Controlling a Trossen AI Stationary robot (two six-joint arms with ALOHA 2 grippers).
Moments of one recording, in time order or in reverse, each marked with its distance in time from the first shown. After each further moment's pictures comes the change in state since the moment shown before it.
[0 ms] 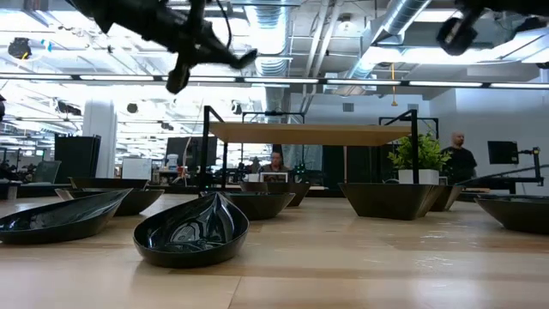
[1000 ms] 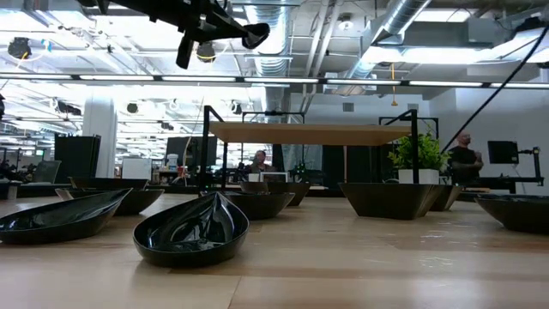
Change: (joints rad) left arm -0.117 0.006 0.024 0.180 -0.318 0.257; right arm 0.093 1.105 1.207 -0.709 0.527 -0.380
